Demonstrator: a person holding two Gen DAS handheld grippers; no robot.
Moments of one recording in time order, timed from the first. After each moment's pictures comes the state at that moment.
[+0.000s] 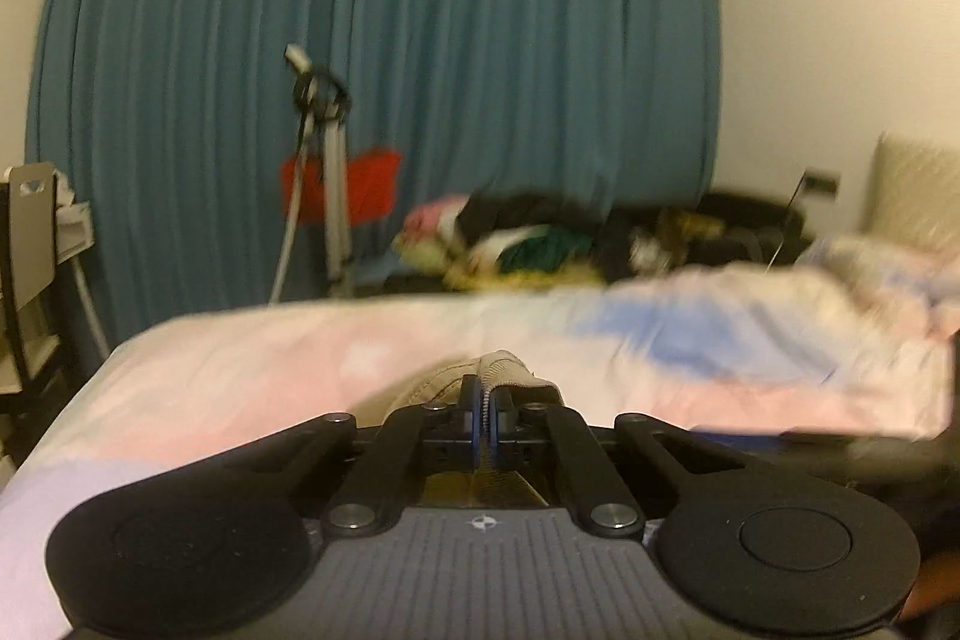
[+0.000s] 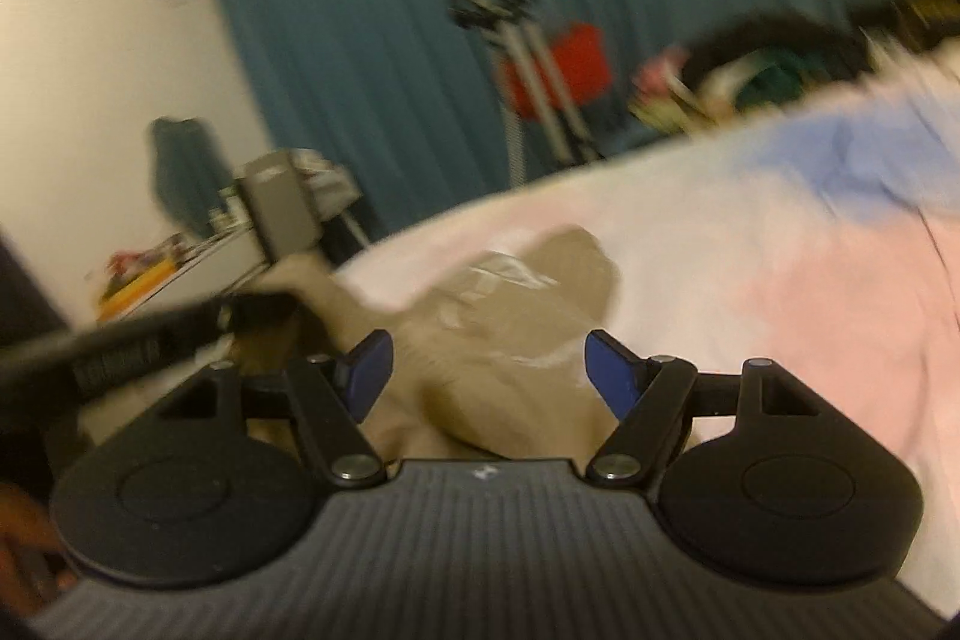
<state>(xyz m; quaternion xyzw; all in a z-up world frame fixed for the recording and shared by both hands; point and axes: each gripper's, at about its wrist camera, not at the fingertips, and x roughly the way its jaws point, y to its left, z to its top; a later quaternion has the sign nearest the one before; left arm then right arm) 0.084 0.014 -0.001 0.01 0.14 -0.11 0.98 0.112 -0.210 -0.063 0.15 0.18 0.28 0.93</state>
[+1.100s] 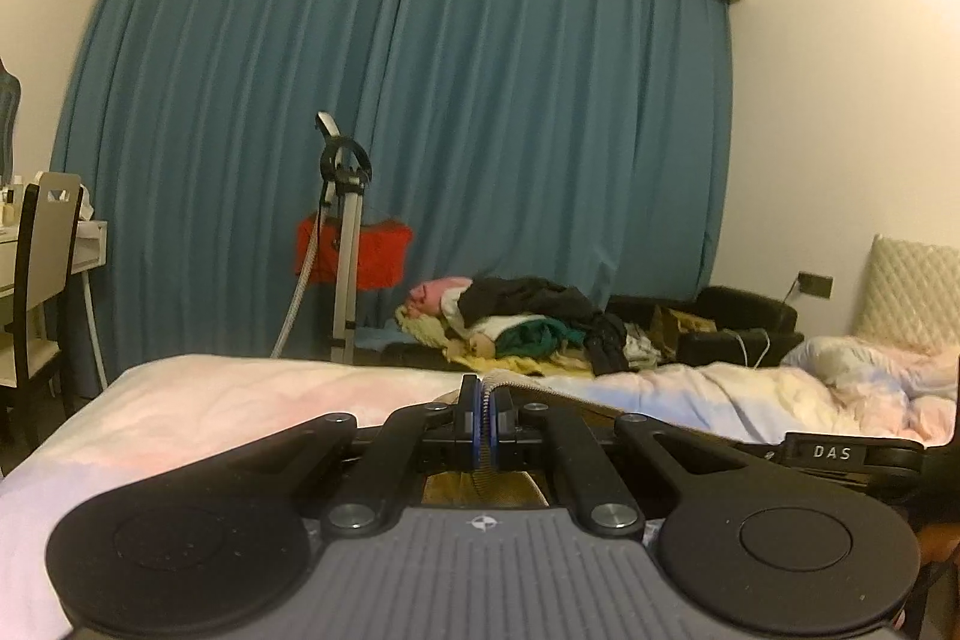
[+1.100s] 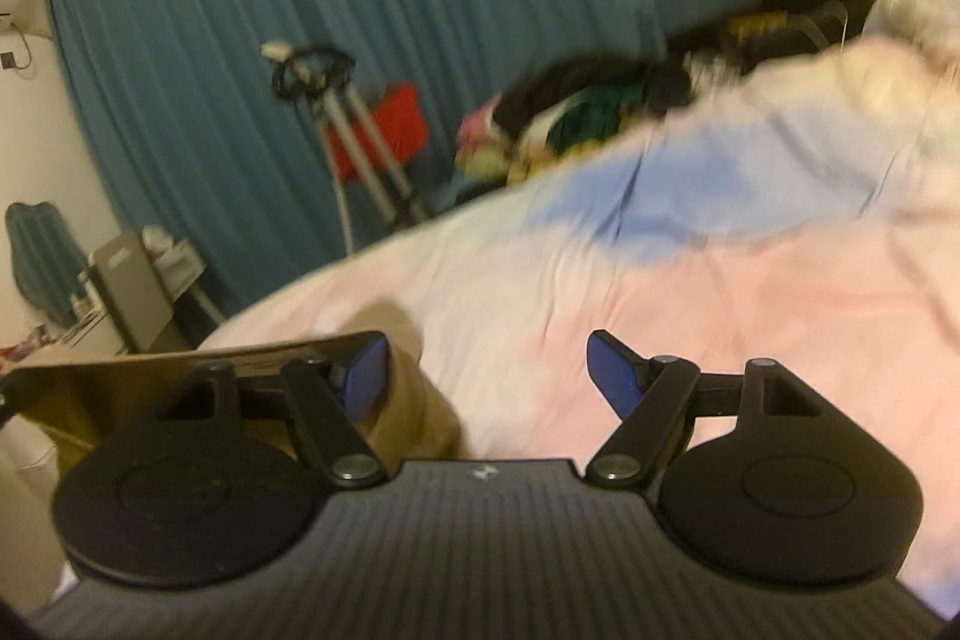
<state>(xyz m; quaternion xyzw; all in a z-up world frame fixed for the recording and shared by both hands) 0.036 0.027 0.019 -0.05 0.07 -0.09 0.99 0.109 -0.289 -0.041 0.19 0.18 0.05 0.96</state>
